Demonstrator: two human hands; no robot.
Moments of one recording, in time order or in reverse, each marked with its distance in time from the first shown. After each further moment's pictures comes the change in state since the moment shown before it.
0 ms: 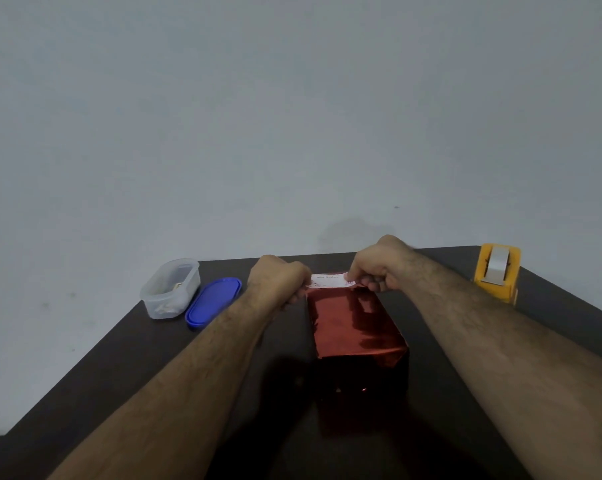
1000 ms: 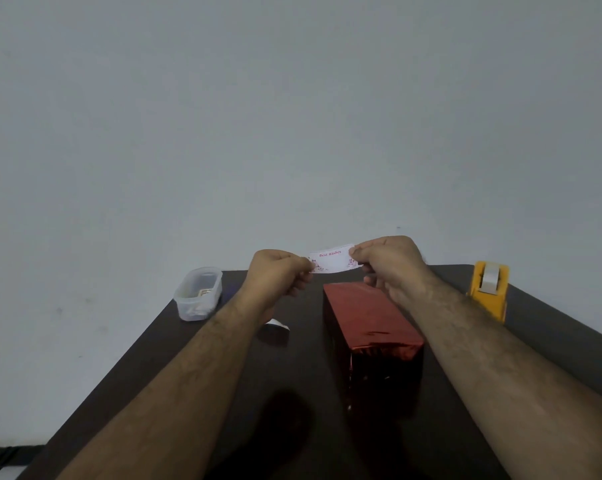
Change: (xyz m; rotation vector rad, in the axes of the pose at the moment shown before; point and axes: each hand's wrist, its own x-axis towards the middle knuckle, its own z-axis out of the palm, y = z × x) left_hand -0.037 -0.002 -0.075 -0.344 -0.109 0.240; right_hand -0.086 -0.023 0.024 0.461 0.200 -0.297
